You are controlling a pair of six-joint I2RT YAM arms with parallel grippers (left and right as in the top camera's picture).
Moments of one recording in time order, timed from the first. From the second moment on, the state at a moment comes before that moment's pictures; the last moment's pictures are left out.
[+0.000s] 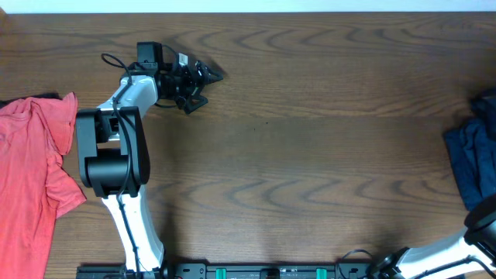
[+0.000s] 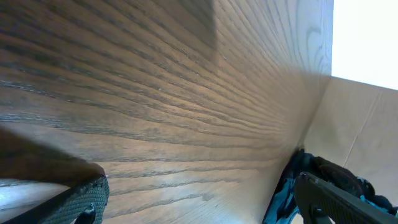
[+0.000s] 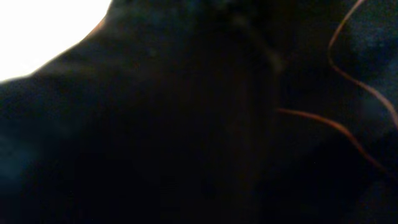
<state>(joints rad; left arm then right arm) 0.03 2.22 1.48 -0.41 0.84 -0.65 -0.80 1.87 1.77 -0.85 -0.33 0.12</state>
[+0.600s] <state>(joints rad) -0.02 2.22 1.48 -0.41 0.84 -0.65 -0.88 1.93 1.77 -0.82 -0.35 0.09</state>
